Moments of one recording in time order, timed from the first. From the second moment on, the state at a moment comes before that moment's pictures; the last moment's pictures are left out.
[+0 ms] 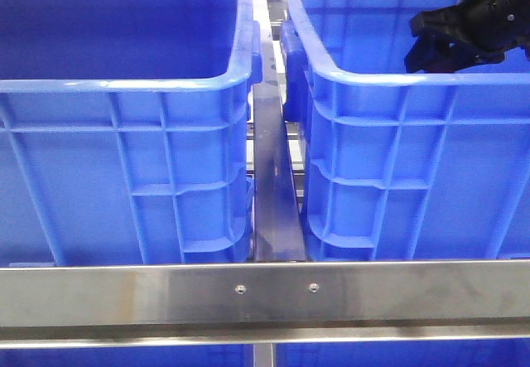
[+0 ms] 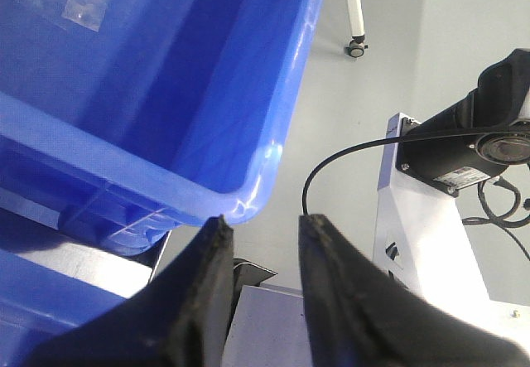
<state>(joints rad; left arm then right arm) -0.48 1.62 -1.48 -0.82 1.22 0.81 -0.02 1.90 -1.35 1.13 0.34 -1.16</state>
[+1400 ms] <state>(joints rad) -0.48 1.62 -1.48 -0.83 1.22 0.81 -0.02 1.22 -0.88 1.13 0.39 -1.17</state>
